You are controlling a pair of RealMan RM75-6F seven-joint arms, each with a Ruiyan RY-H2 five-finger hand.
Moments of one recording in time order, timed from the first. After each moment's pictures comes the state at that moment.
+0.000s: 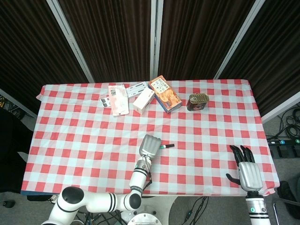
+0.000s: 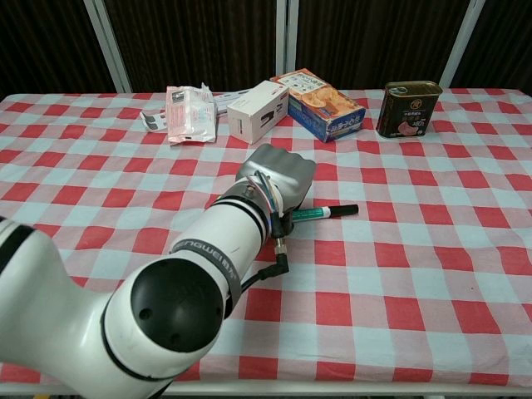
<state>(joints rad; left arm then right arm) -1.11 -2.25 -0.40 -1.12 0.58 1.12 1.18 0.07 -1.46 0.03 -1.43 -1.50 1.45 -0.07</state>
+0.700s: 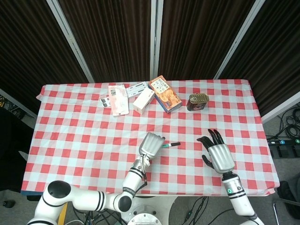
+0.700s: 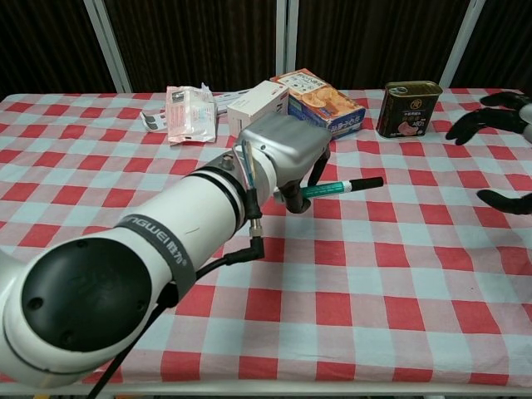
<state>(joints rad) -1.06 -2.09 -0.34 -1.36 0.72 1.14 1.09 0.30 -1.49 0.13 -1.54 -1.54 1.25 -0.29</state>
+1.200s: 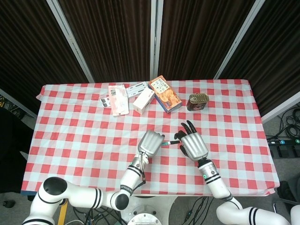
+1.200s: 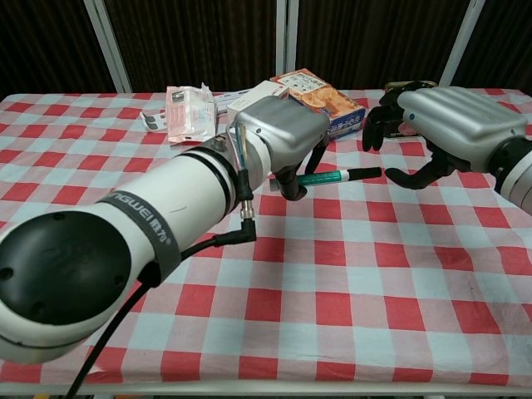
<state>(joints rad) -1.08 -2.03 -0.33 -1.42 0.71 1.14 1.10 0.49 -1.62 0.21 -1.52 -1.39 1.09 -0.47</state>
